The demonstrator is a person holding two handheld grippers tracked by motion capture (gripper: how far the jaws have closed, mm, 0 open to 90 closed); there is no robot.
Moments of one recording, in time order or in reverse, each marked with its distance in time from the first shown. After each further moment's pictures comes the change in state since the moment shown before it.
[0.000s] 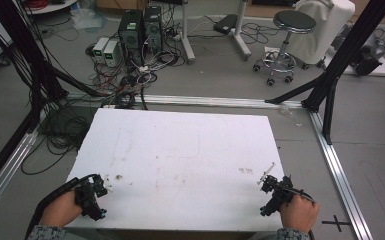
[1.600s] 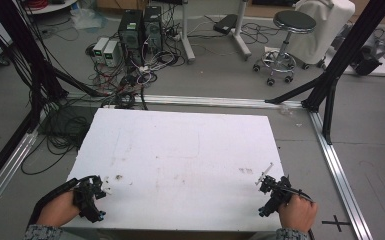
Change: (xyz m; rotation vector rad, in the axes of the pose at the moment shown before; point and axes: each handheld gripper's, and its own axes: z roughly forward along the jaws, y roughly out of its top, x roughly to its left) left arm 0.001 -0.005 -0.002 -0.023 -0.034 0.068; right arm 0.004 0.004 0.000 0.000 0.011 -0.020
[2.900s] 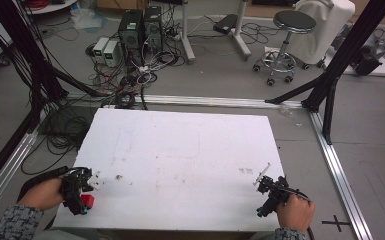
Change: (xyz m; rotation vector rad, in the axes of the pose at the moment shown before) left arm 0.035 -0.014 -0.019 0.048 -0.040 0.220; right arm 0.002 0.004 0.004 0.001 0.014 -0.013
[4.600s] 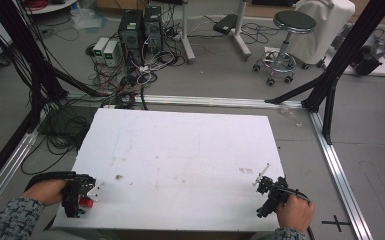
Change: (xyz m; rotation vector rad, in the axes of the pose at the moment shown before) left arm 0.005 -0.010 0.038 0.077 -0.047 0.309; right arm 0.001 0.000 0.002 0.010 0.001 -0.007
